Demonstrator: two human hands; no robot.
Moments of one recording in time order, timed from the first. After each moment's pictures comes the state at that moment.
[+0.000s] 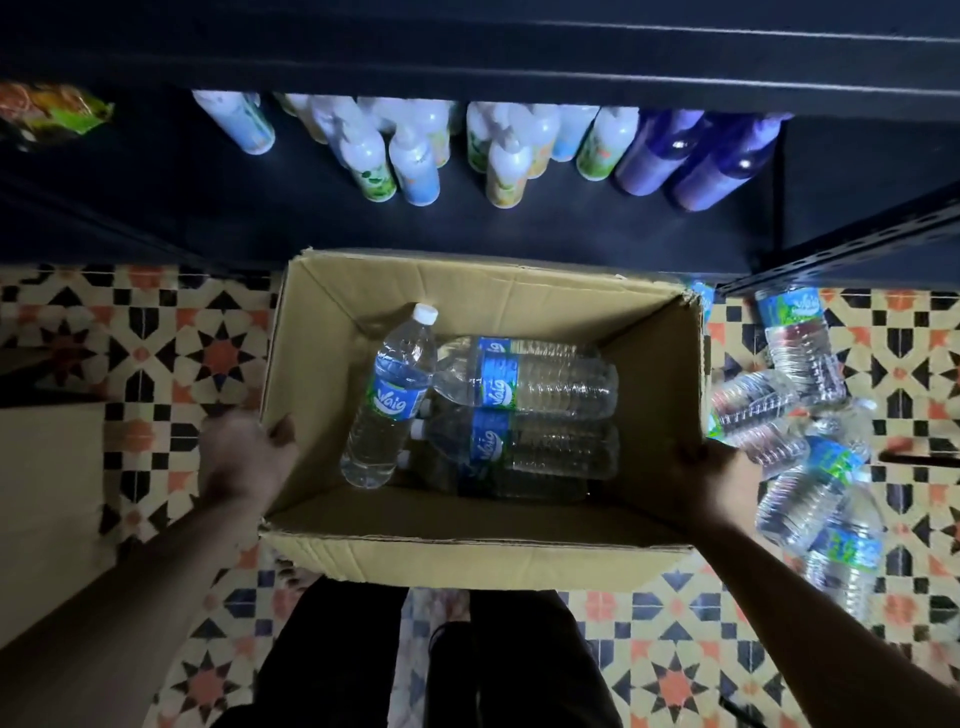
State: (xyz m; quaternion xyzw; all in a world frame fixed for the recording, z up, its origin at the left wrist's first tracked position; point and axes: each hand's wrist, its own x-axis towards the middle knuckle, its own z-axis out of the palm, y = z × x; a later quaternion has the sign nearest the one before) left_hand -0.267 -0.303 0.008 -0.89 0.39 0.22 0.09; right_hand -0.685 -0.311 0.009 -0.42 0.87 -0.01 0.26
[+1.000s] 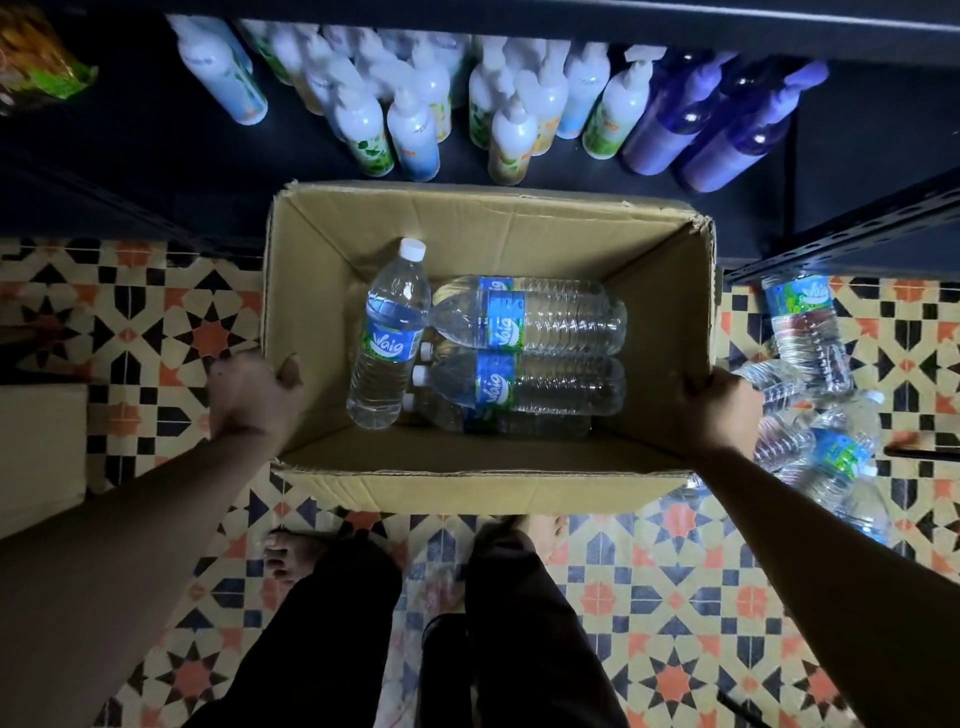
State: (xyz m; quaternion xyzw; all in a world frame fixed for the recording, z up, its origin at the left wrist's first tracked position) left_hand -0.270 -0.326 -0.024 -0.88 0.44 0.18 0.08; right_hand -0.687 -0.355 -0.018 -0.49 0.84 -0.03 0.22
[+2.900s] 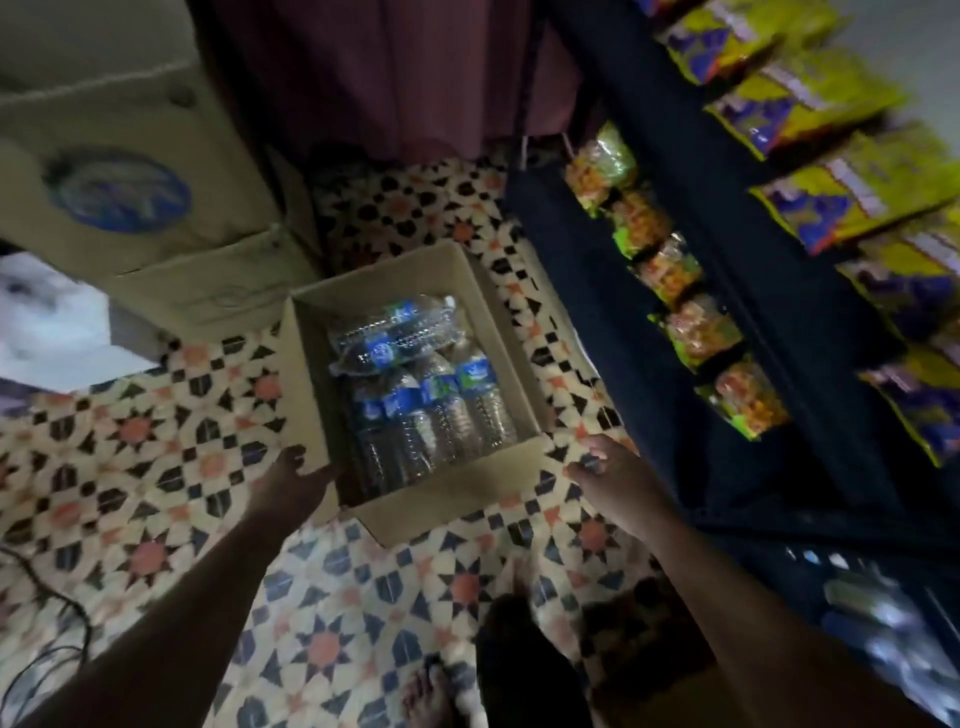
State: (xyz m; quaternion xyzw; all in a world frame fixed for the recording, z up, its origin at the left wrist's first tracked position) left_hand 0.197 0.062 0.090 -0.84 -0.24 0.28 -0.39; right_hand 0.101 -0.309 0.176 -0.83 0.33 0.26 0.37
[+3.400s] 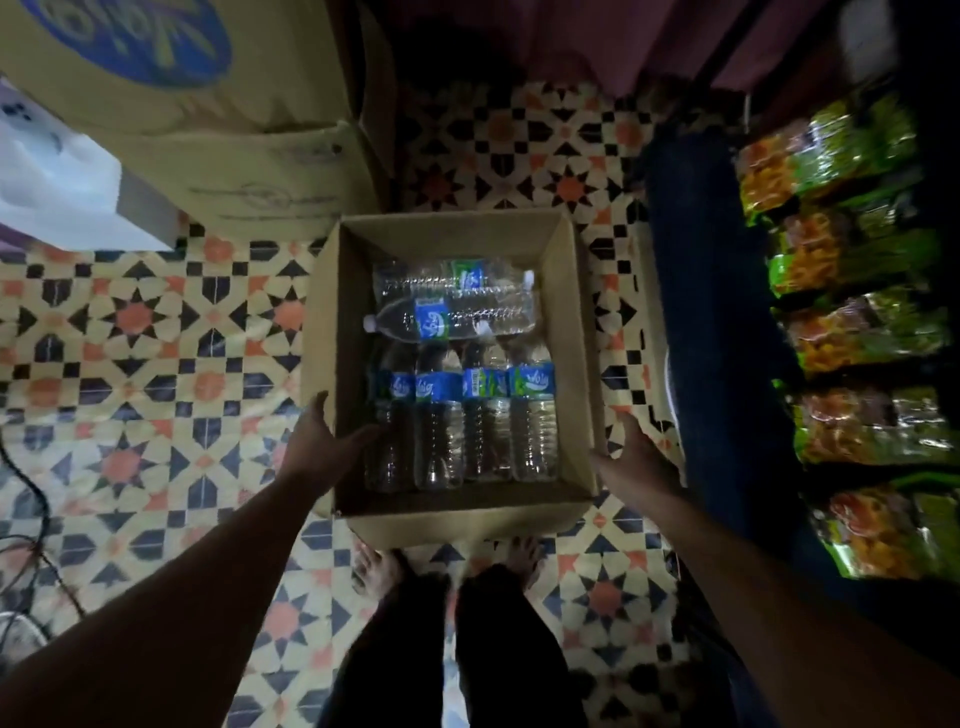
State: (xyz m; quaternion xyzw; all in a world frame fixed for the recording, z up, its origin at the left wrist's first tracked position) left_hand 0.266 0.034 -0.010 -0.81 -0.35 0.28 -0.38; right_hand 0.262 -0.312 0.027 -0.83 0.28 0.36 0.31
